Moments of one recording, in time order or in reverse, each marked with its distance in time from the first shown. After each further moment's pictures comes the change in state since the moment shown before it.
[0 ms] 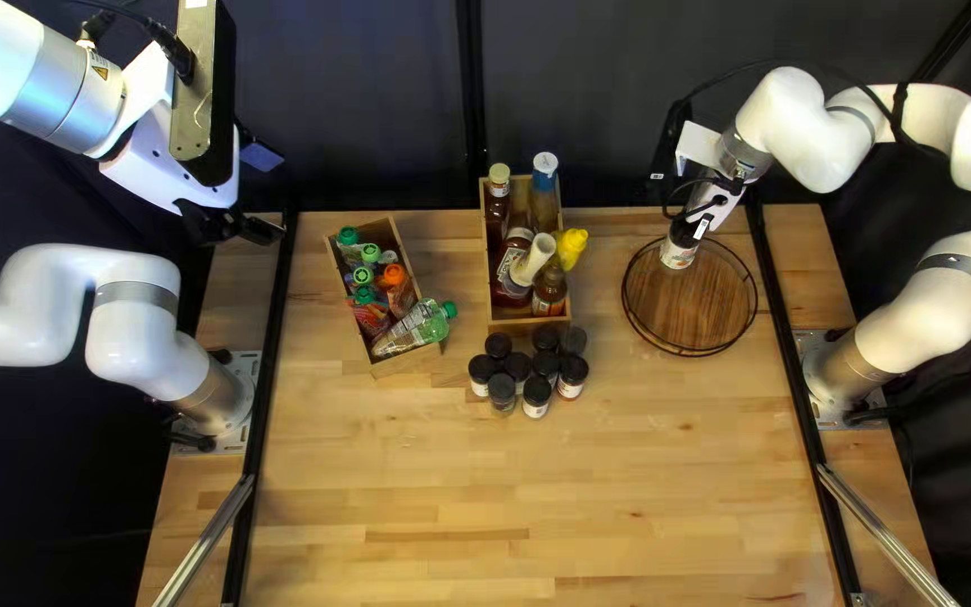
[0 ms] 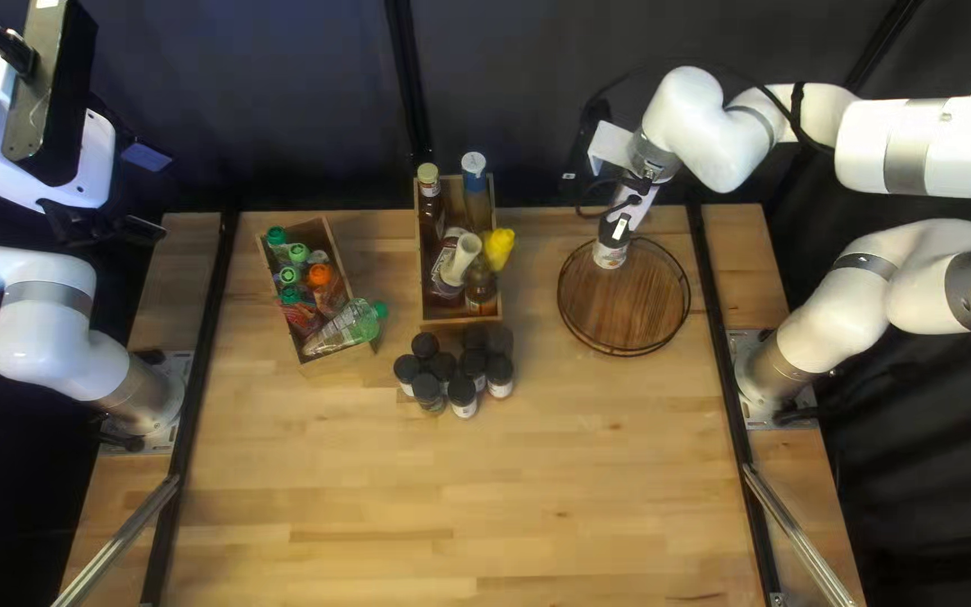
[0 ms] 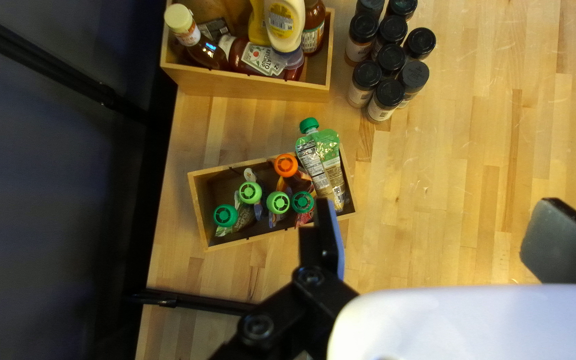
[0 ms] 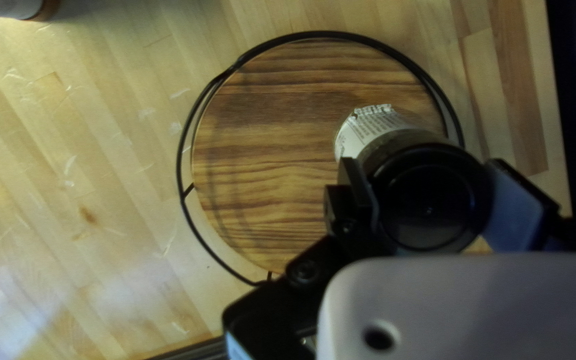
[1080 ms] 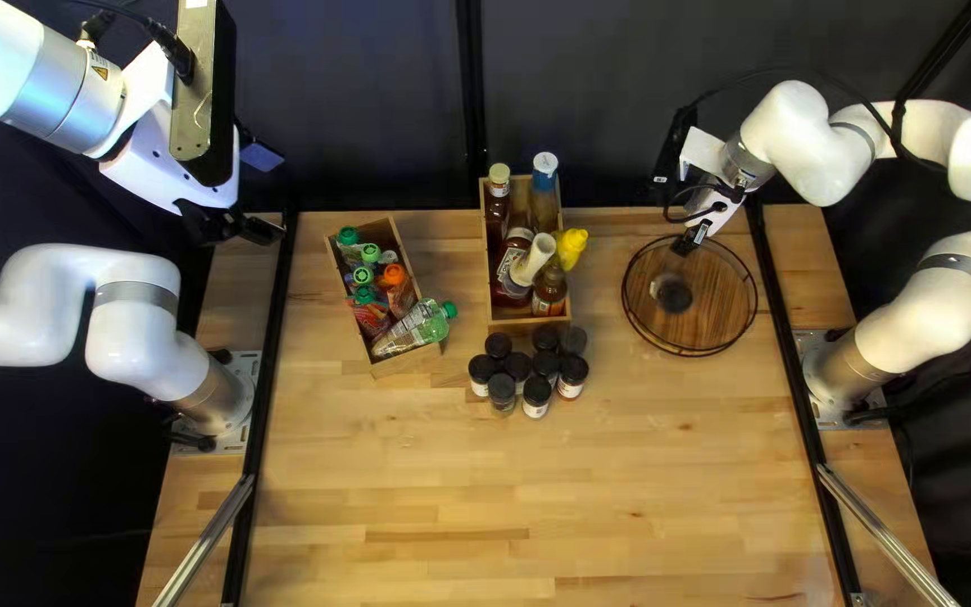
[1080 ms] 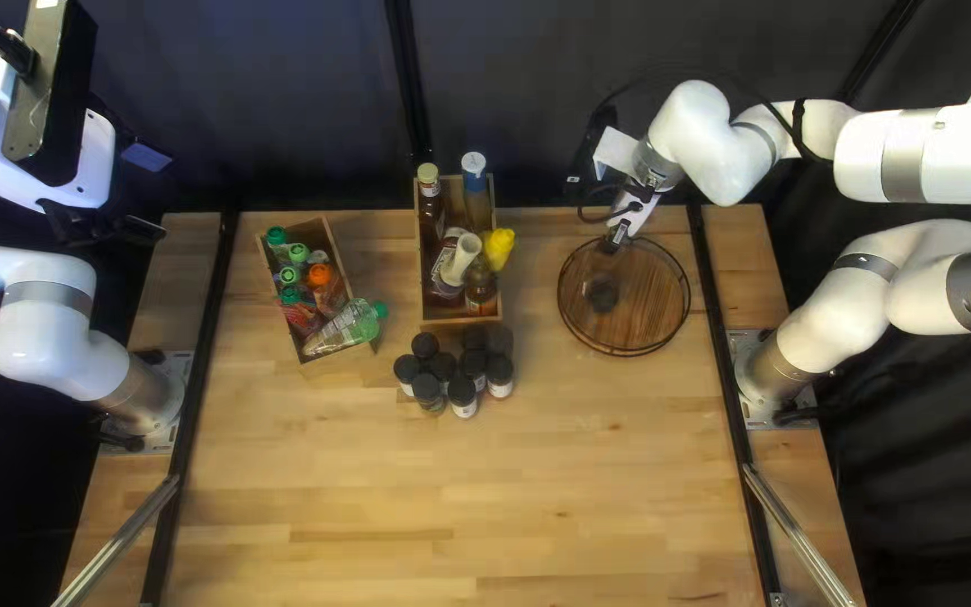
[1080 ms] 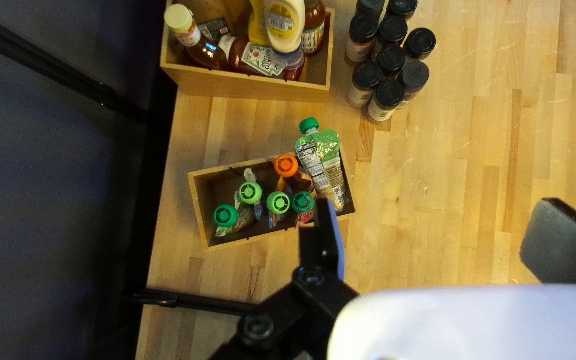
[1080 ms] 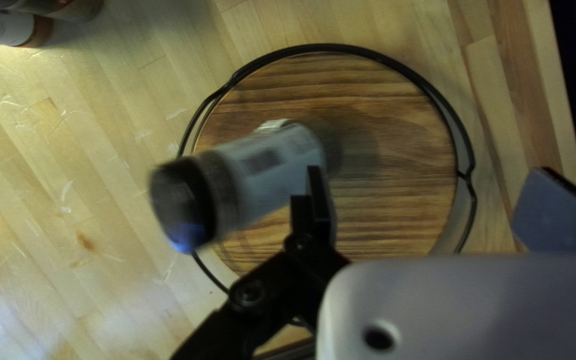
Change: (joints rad) left arm 0.000 0.000 0.000 0.000 0.000 0.000 0.000; right arm 0.016 0.045 0.015 -0.051 0.025 -0.066 0.023
